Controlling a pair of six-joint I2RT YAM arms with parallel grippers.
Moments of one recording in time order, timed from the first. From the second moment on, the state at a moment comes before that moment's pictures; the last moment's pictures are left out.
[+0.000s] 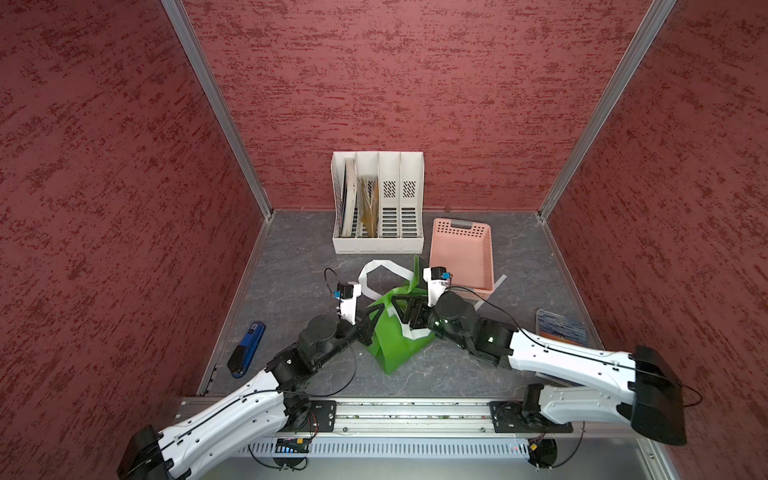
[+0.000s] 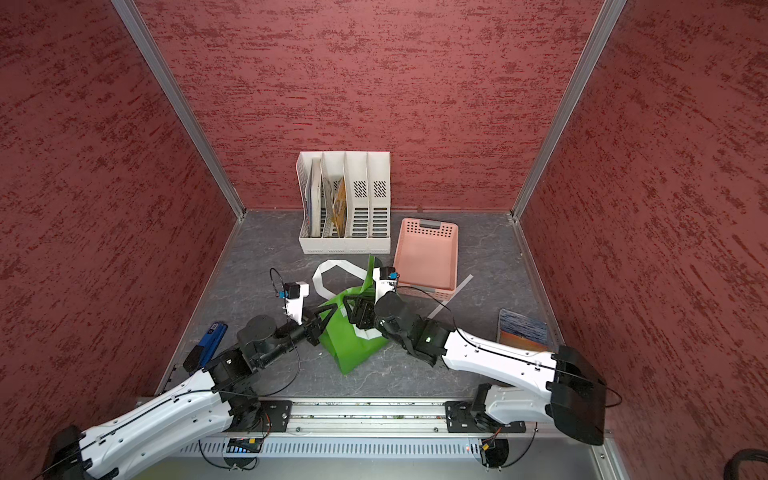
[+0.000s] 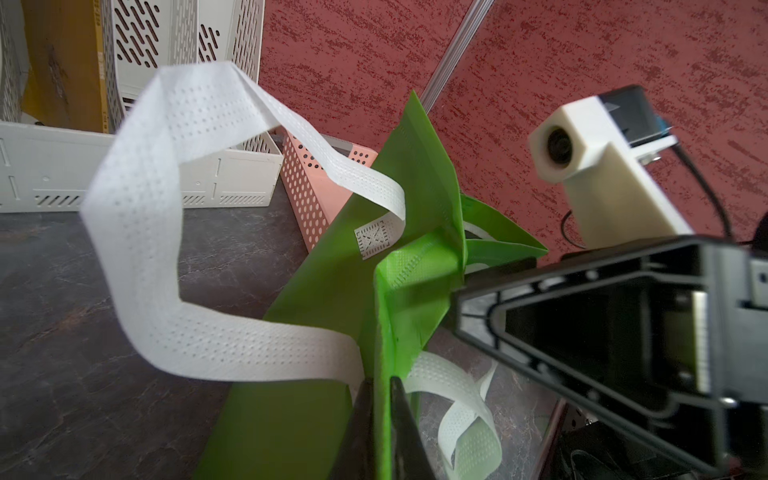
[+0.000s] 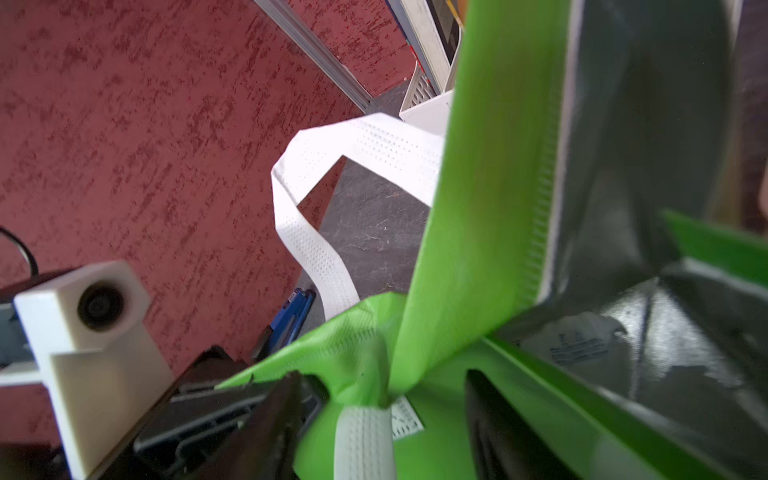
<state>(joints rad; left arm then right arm) -0.81 0.63 0.34 0.12 -0.03 -0.51 1.07 1.18 0.78 0.04 0.23 0.85</state>
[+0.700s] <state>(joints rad) -0.54 0.69 0.38 0.11 0.27 -0.42 0.70 0.84 0.60 -0.20 -0.15 0.24</state>
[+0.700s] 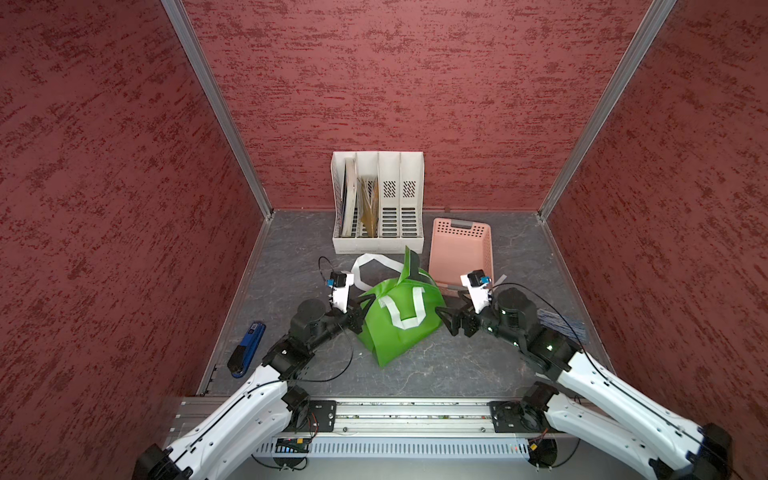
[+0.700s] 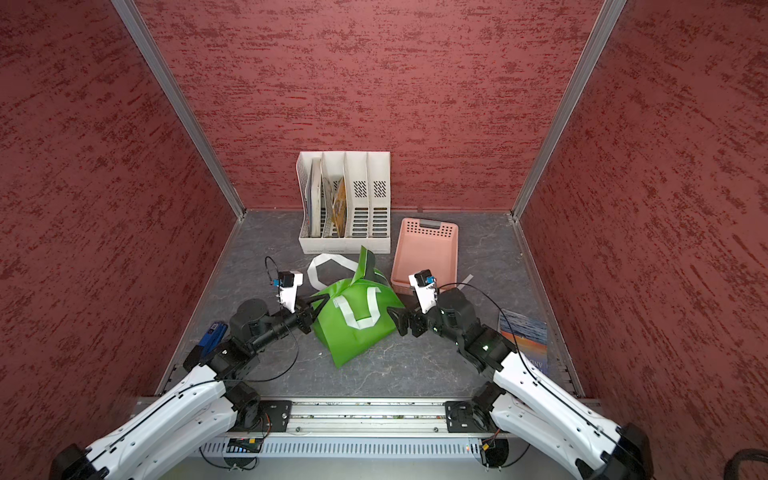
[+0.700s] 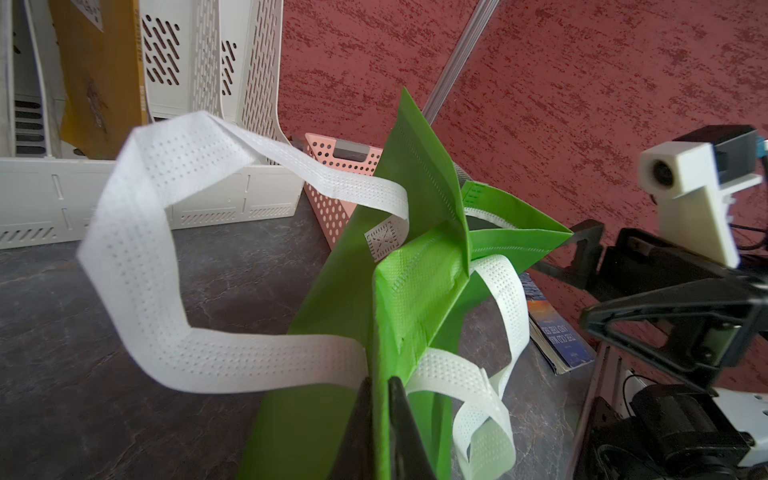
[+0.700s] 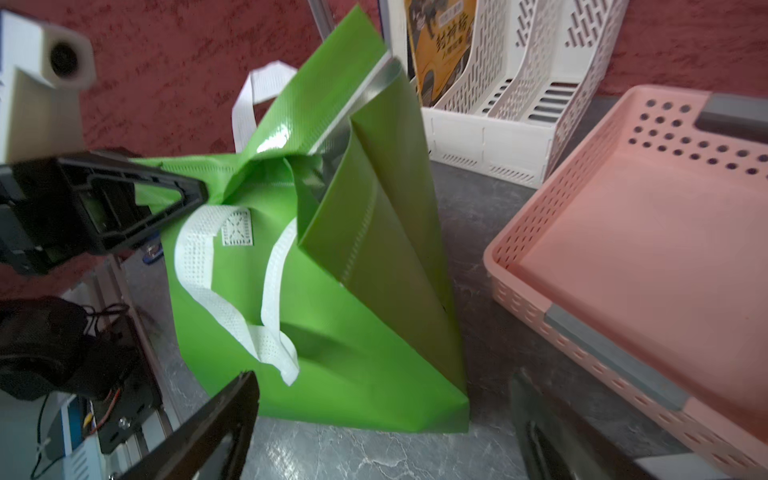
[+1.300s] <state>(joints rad) -0.48 0.76 0.46 0.06 0.39 -0.37 0.60 1.24 0.80 0.00 -0.44 0.08</state>
